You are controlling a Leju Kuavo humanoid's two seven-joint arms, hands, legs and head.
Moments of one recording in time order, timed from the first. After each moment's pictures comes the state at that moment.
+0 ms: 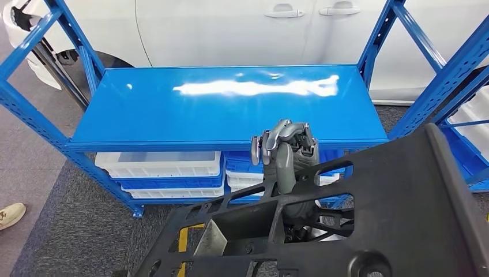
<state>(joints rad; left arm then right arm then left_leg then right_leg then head) -0.09 0.00 0.04 -0.21 0.12 0.18 -0.40 -0.34 -0.02 0.73 -1.95 -0.43 -0.17 -0.63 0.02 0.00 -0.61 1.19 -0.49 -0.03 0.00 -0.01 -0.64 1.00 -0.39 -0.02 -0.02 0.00</state>
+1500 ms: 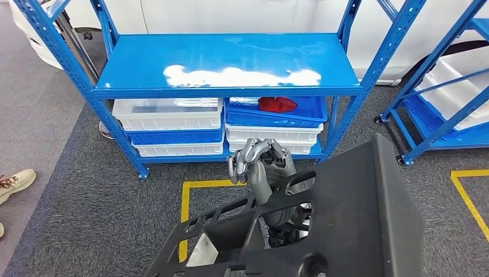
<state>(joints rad) -0.05 0.01 0.10 -0.21 0.12 0.26 -0.27 -0.40 -0.08 0.81 -1.84 -0.42 -0.03 -0.66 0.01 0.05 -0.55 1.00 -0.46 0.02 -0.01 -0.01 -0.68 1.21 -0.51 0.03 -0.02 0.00</state>
